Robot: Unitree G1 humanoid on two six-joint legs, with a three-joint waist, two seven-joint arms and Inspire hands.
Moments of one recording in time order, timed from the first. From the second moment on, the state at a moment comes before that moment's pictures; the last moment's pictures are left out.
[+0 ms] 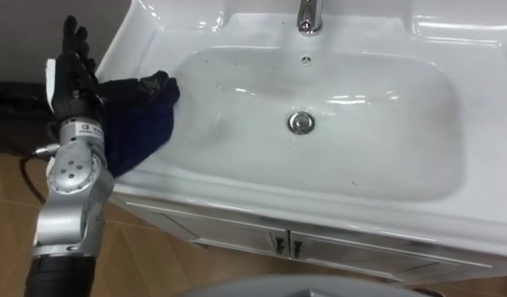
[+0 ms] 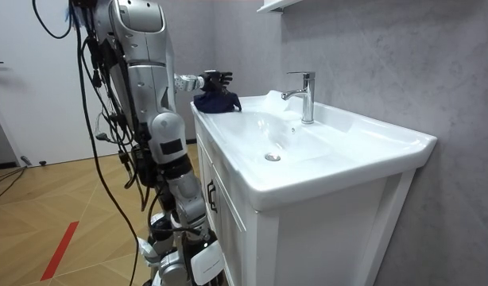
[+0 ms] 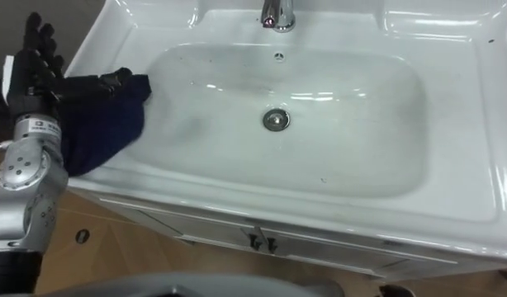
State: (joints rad) left arm 0.07 0.31 0.08 -0.03 -0.32 0.07 0.20; right arm 0.08 -0.29 0.04 1.31 -0.13 0.10 0.01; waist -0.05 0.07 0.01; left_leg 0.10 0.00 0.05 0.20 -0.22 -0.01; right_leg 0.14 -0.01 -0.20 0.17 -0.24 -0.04
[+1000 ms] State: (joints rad) left arm 0.08 0.31 0.38 -0.09 0.15 -0.06 0.62; right arm 0.10 -0.29 0.01 1.35 -0.13 0.06 -0.03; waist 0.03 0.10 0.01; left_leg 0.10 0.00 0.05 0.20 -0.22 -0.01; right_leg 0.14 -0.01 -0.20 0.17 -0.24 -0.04
